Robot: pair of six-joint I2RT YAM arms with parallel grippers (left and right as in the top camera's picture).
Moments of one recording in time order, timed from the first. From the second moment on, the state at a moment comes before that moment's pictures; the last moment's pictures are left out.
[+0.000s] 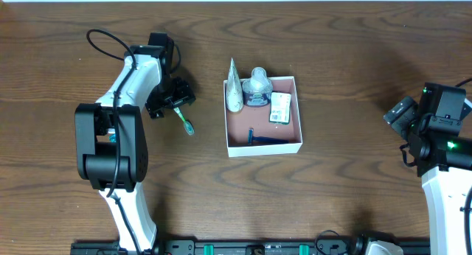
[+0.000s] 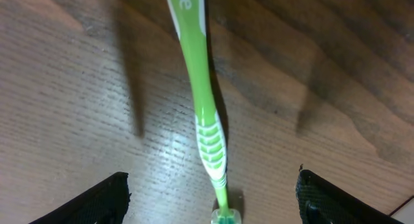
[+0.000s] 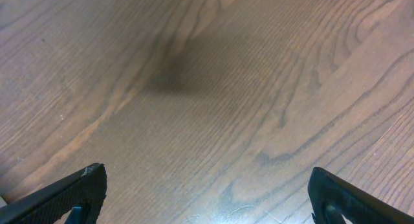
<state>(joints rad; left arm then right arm) -0.08 2.09 1.52 -1.00 0.07 -0.52 -0.19 1.13 1.00 -0.85 0.30 0.57</state>
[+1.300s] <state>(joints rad) -0.08 2.04 1.47 -1.08 0.09 -0.42 -0.19 1.13 1.00 -0.85 0.30 0.57</state>
